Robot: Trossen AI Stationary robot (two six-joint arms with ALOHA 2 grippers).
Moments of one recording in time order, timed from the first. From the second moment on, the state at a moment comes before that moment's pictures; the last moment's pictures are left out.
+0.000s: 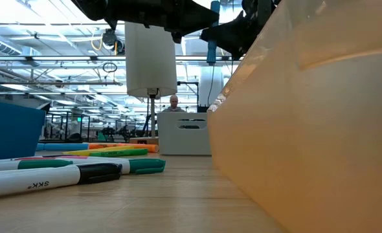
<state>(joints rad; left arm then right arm) 0.10 1.55 0.99 0.45 0.15 0.13 -0.11 1.45 0.60 0.89 -0.18 -0.06</state>
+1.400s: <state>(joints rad) 0.08 1.29 0.99 -0.10 -0.28 -0.01 -0.44 1.03 0.02 0.87 0.55 0.12</state>
